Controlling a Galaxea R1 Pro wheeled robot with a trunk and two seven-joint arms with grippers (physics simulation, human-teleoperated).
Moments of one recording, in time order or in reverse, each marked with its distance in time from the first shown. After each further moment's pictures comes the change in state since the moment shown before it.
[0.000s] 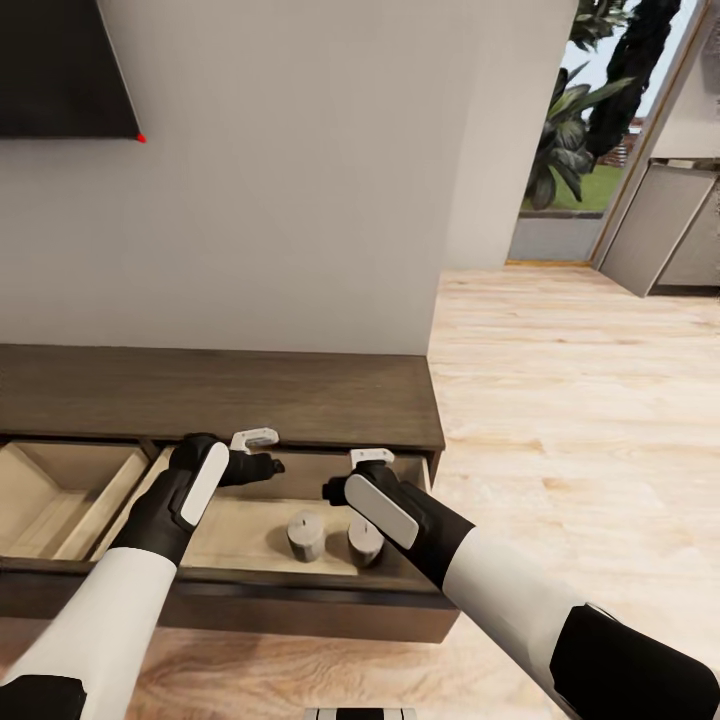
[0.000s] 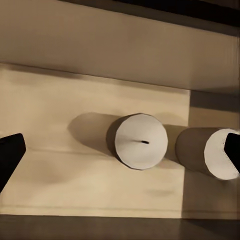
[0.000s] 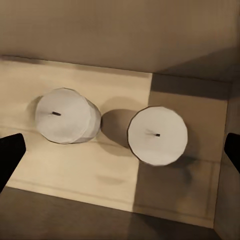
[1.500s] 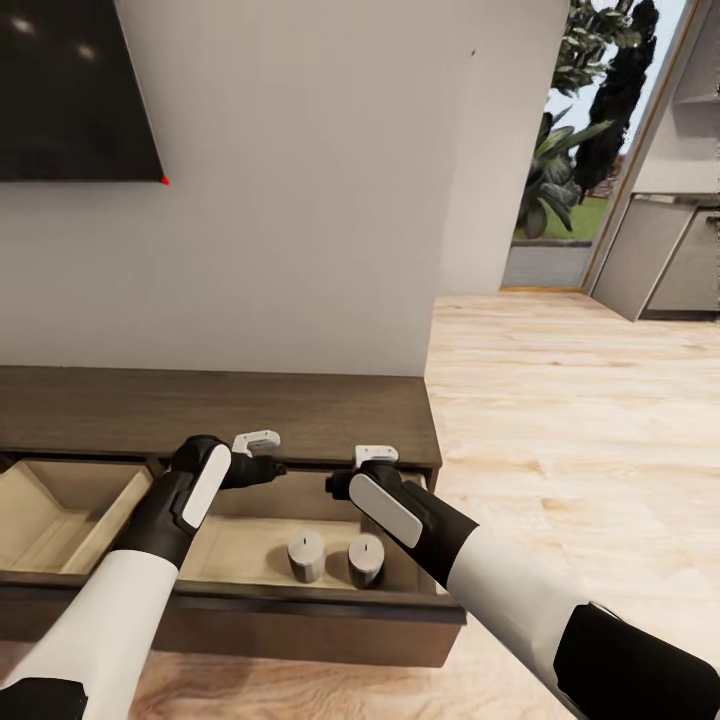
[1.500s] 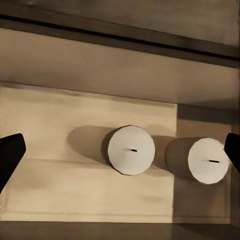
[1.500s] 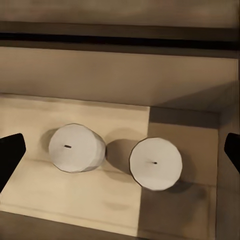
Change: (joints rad) left arm 0.007 -0.006 -0.002 0.000 0.005 0.000 0.006; right arm -0.002 -0.015 0.002 0.002 0.002 -0.069 0.023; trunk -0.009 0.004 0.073
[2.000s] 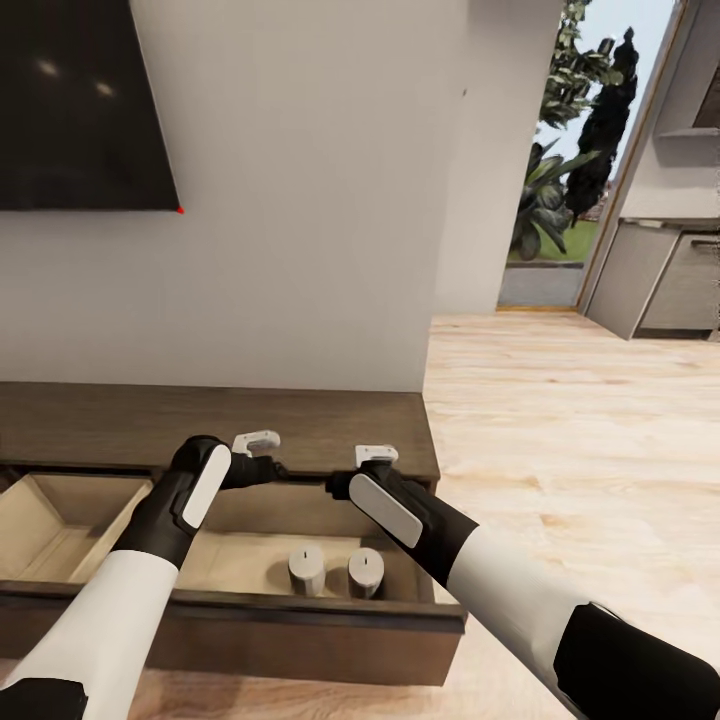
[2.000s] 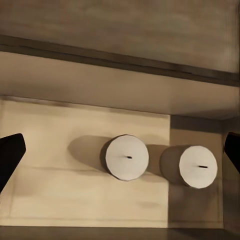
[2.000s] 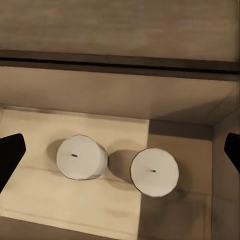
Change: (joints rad) left arm 0.000 0.000 0.000 0.001 0.000 0.000 0.002; right arm 0.000 0.000 0.000 0.000 -0.001 0.000 0.000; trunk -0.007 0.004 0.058
